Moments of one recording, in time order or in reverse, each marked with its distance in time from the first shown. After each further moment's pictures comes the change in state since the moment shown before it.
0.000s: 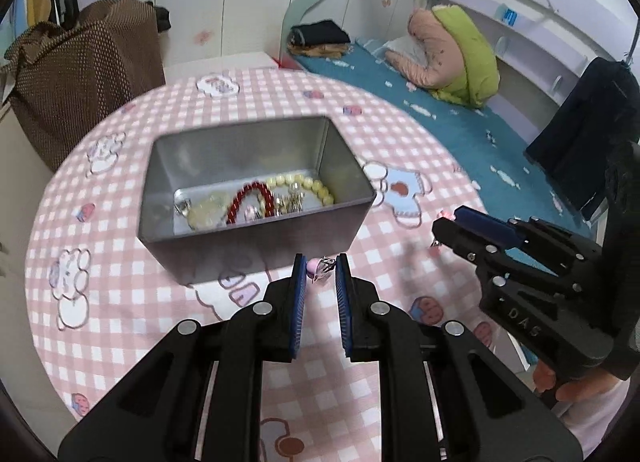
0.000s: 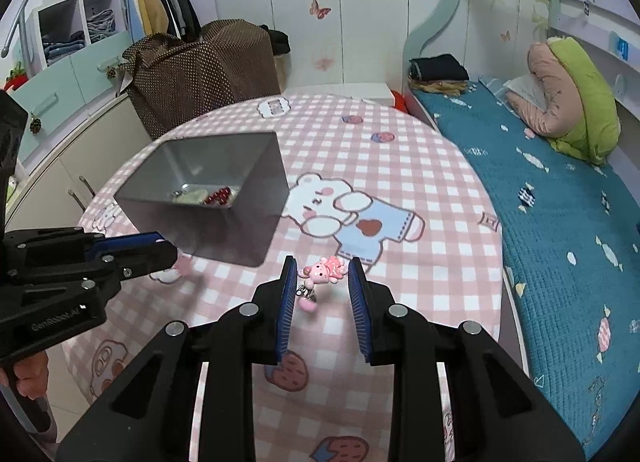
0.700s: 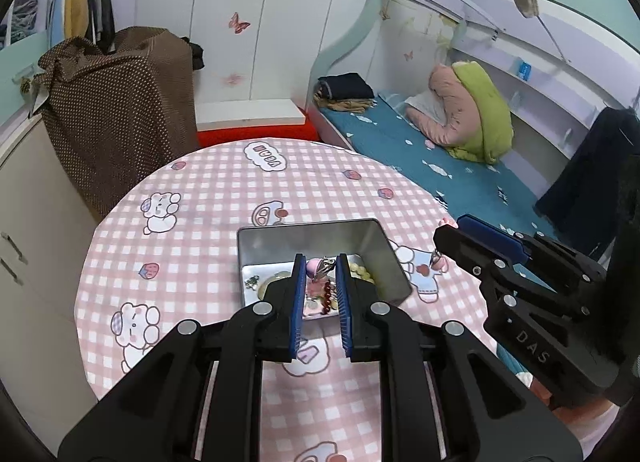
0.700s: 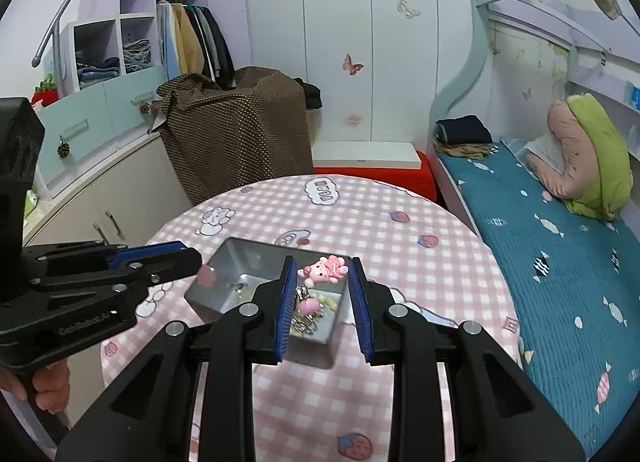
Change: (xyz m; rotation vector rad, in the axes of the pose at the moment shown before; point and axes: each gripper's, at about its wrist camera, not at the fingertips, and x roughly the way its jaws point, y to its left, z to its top) left arm -0.054 0.041 0.044 -0.080 -0.156 0.047; right arm -0.016 0.053 0.066 -0.075 -0.161 0.067
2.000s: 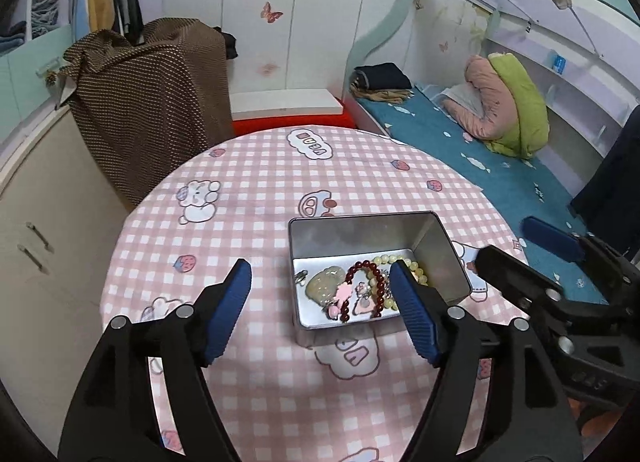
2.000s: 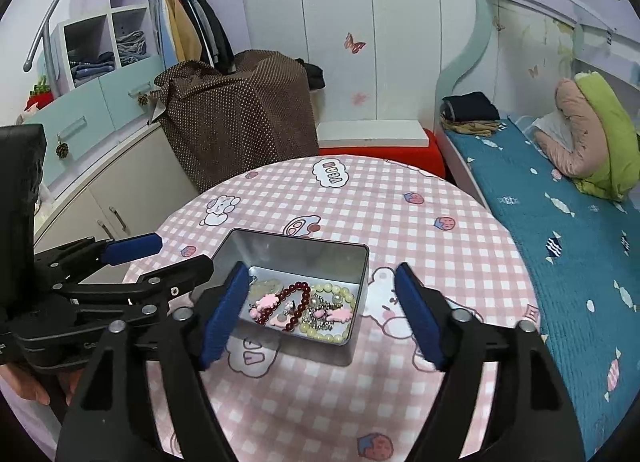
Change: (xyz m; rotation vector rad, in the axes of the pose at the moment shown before) left arm 0.013 0.022 -0.004 -0.016 0.031 0.138; right arm 0.004 0.001 -0.001 0.056 0.069 0.006
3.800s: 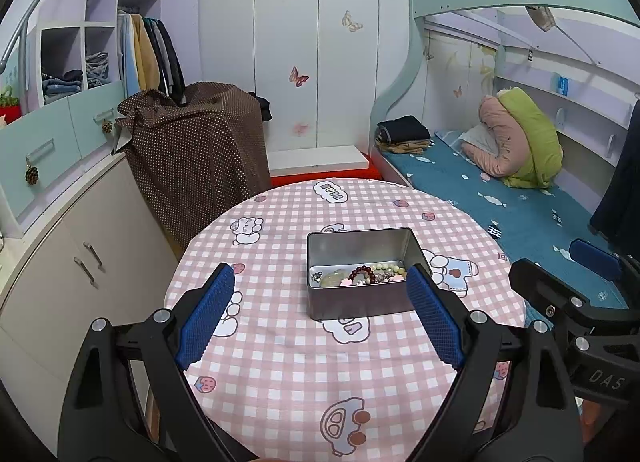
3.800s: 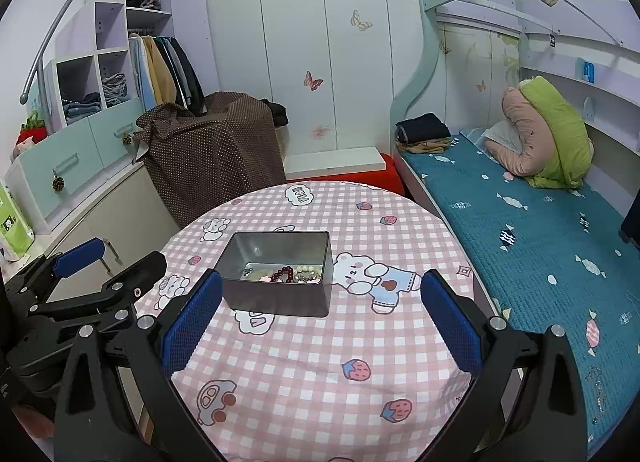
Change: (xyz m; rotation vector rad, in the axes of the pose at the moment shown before) left arm -0.113 -0.037 -0.044 0.031 -0.220 0.147; right arm -0.101 0.010 -0.039 0.076 -0.130 -0.116
